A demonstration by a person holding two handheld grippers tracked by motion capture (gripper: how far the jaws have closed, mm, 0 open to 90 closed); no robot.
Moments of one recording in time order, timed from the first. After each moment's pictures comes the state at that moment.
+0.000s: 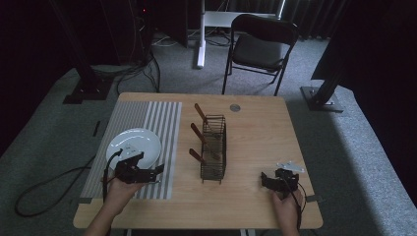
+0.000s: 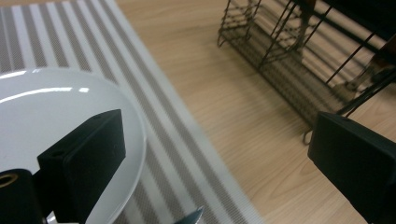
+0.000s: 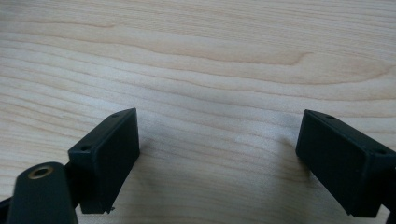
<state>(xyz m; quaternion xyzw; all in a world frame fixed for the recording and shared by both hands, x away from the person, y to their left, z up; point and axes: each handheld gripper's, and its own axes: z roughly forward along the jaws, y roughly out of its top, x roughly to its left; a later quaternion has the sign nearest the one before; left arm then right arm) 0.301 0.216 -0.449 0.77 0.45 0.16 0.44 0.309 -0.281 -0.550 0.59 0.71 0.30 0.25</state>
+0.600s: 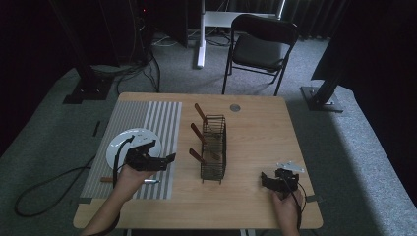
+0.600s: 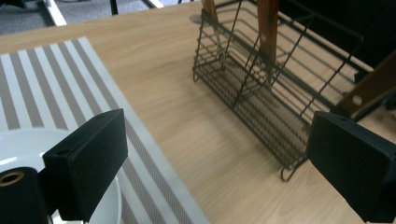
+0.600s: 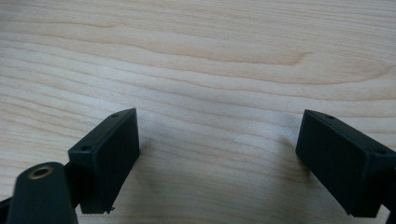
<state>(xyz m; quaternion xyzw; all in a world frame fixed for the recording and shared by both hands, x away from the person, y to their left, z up) 0.325 0.183 -0.416 0.78 0.41 0.16 0.45 0.309 -0.281 -0.550 0.59 0.71 0.30 0.25</state>
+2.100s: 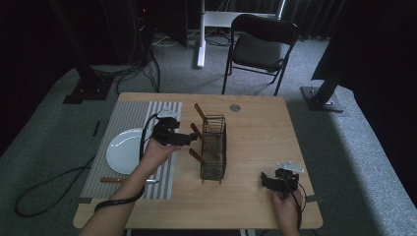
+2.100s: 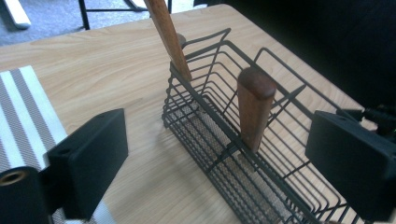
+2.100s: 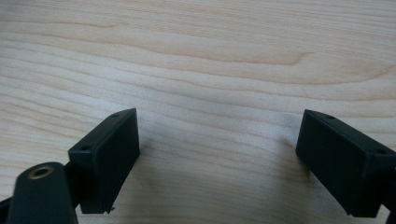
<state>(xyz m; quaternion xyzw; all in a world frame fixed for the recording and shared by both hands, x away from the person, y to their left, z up) 0.395 0.128 -0.399 0.78 0.41 0.09 0.46 0.309 -0.281 -0.550 0.59 0.71 0.30 0.25</state>
